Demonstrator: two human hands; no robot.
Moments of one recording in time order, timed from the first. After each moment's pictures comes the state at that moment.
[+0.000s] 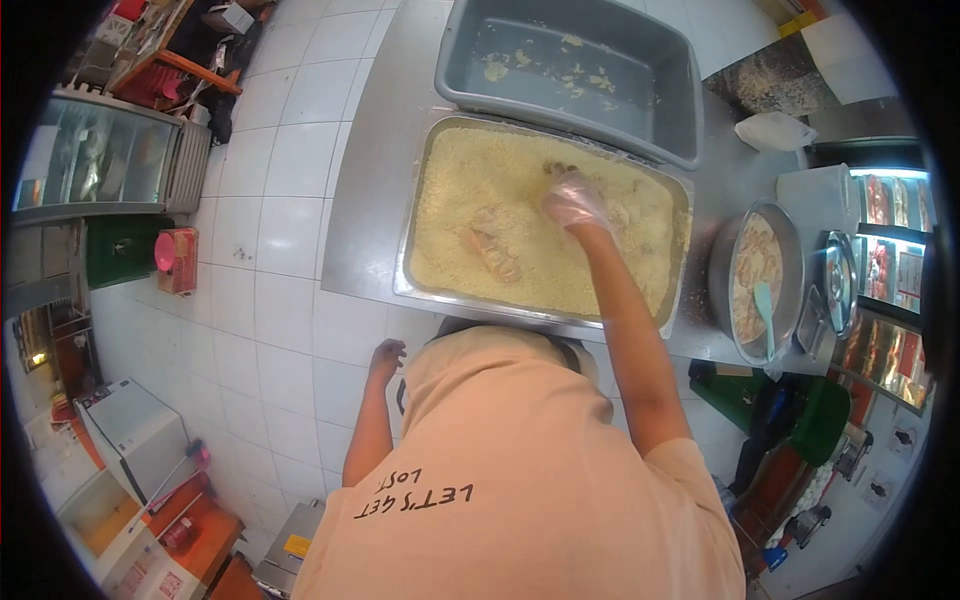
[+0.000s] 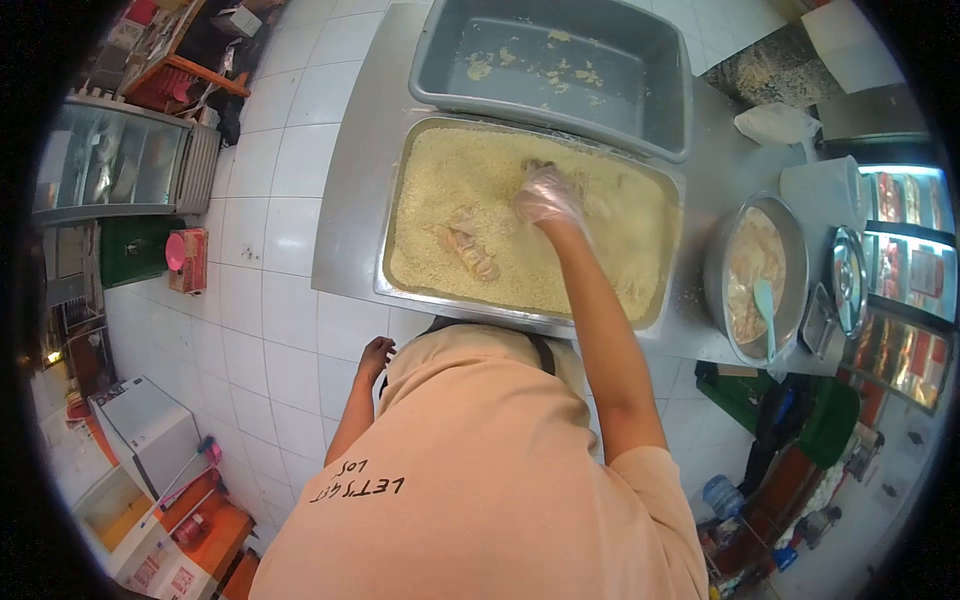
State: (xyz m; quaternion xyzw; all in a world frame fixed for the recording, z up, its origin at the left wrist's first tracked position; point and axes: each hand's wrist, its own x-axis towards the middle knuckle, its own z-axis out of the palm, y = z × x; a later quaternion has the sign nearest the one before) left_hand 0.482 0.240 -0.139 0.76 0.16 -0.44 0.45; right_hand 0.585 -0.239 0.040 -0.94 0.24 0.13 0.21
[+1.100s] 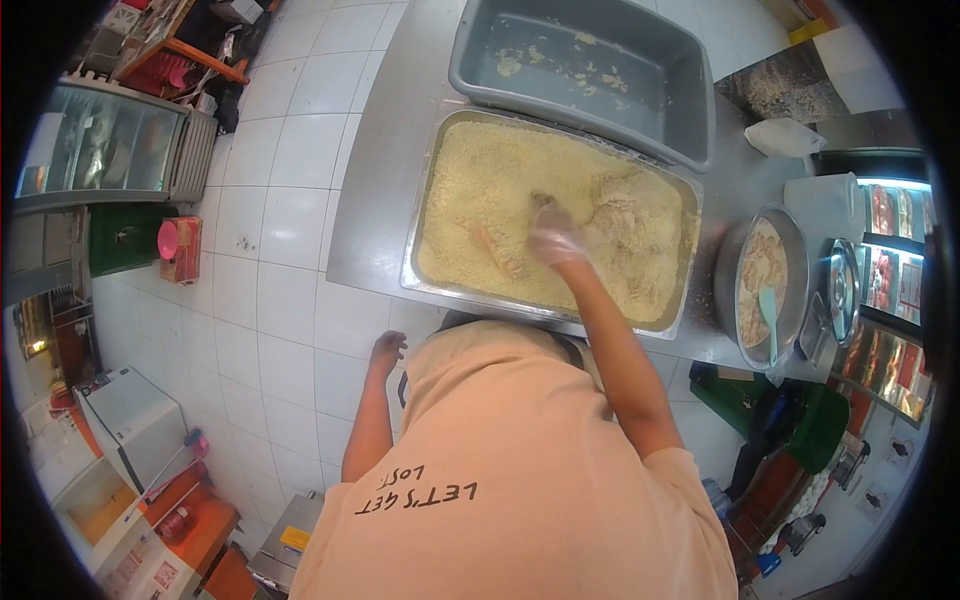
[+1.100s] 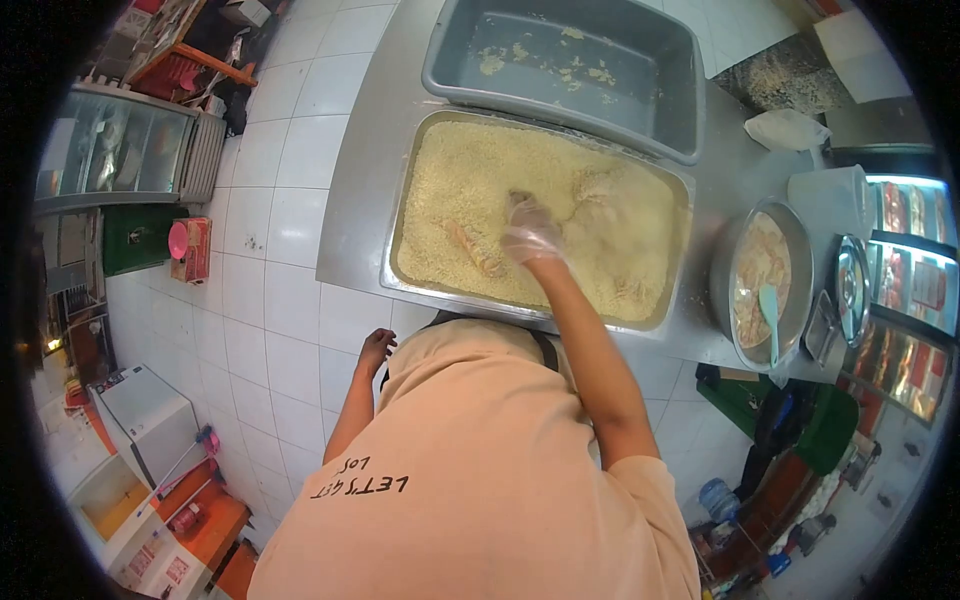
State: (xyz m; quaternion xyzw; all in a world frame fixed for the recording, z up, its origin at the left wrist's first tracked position) left_hand 0.487 0.244 -0.141 0.77 0.16 -0.43 0.44; right_hand 0.555 -0.179 0.034 -0.92 0.22 0.21 0.23
